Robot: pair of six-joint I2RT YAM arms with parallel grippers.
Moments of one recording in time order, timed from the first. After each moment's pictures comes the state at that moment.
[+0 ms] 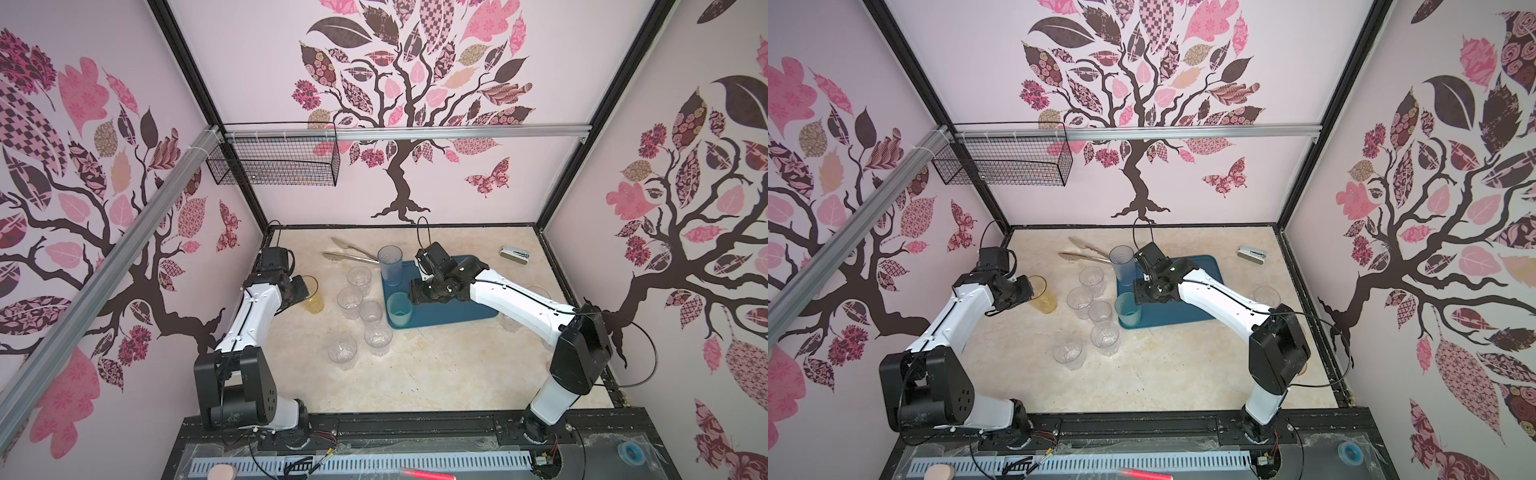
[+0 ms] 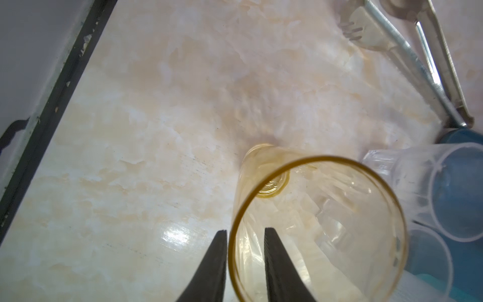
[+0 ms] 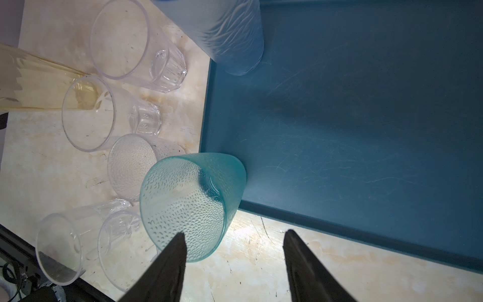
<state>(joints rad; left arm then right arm) 0.13 1.45 1.10 -0.74 -0.01 -0.32 0.72 1.71 1.45 -0.76 -0.01 0.51</state>
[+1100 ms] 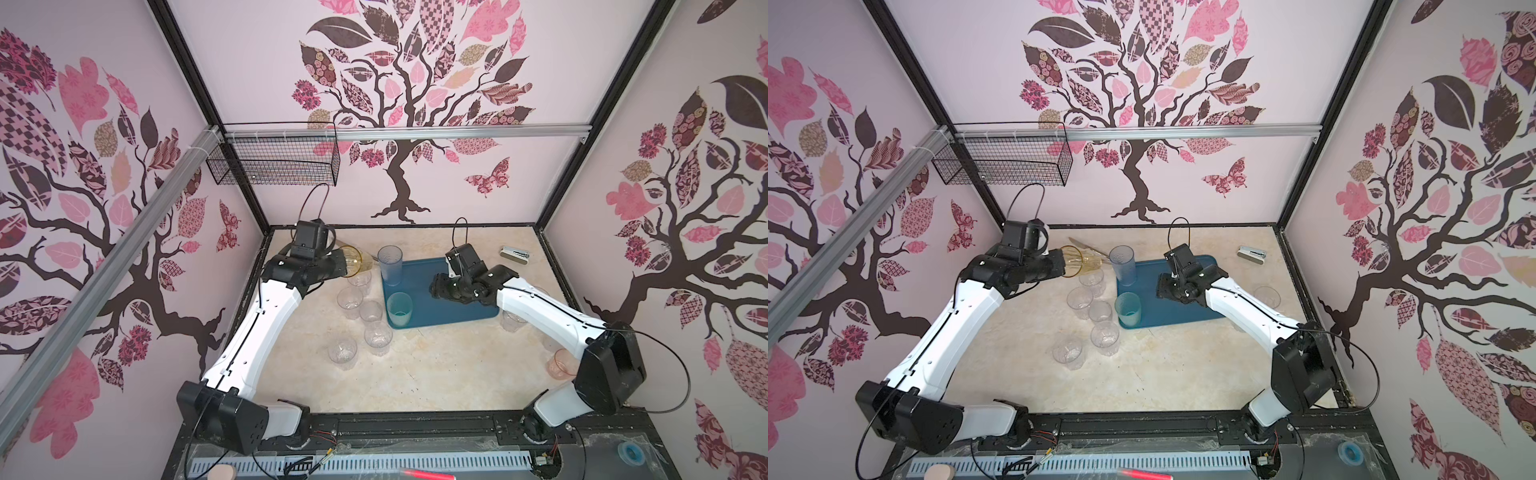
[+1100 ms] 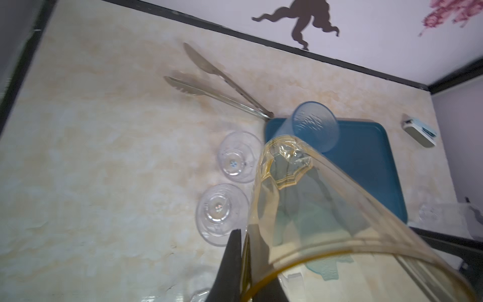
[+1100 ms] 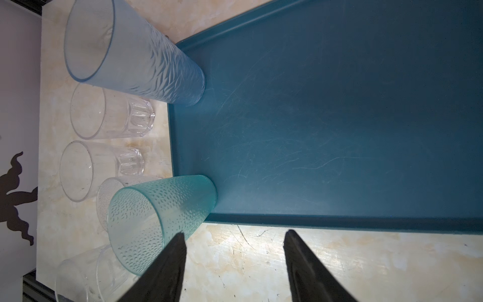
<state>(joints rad) -0.30 1.38 1.45 -0.88 0.01 -0.40 0.56 1.53 1.23 -0.62 -0.03 0.66</state>
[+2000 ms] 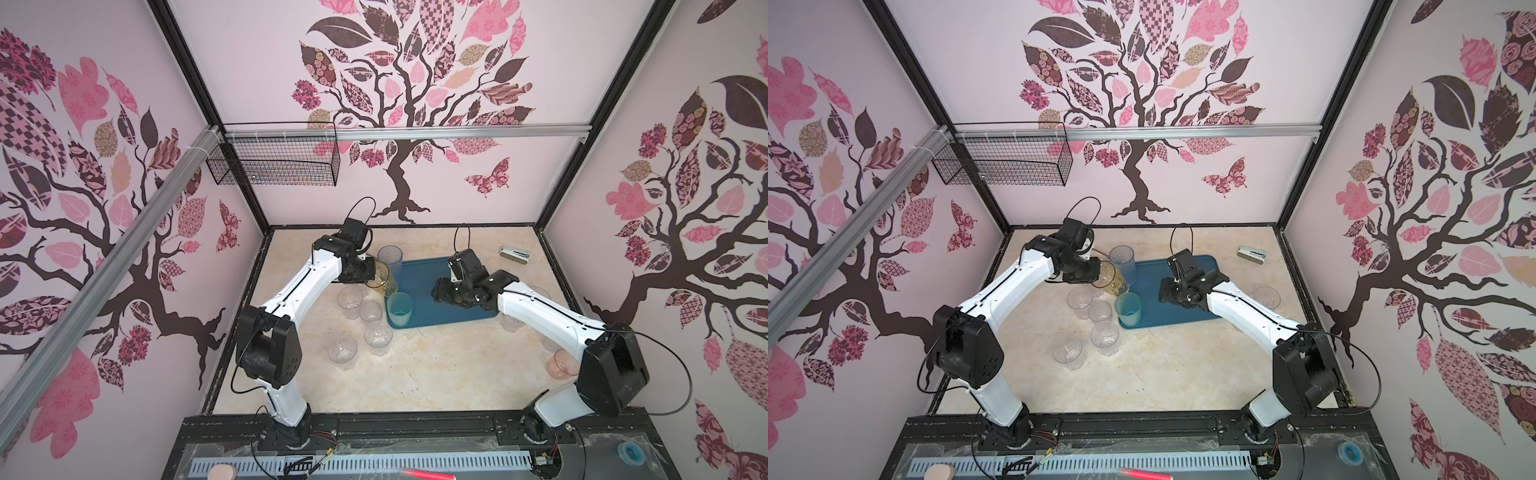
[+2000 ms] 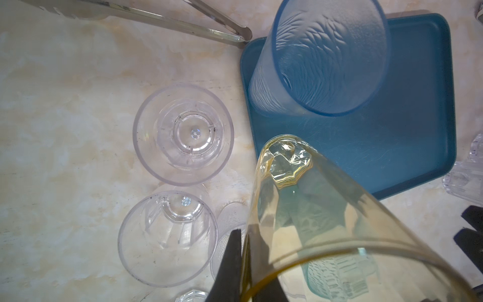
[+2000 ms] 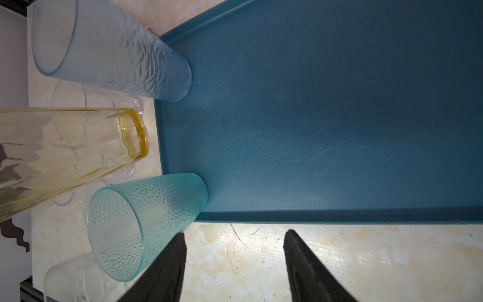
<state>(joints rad) -0.38 1.77 1.61 -0.98 0.09 -0.31 0.56 1.51 1.15 -0.58 -0.03 0.68</state>
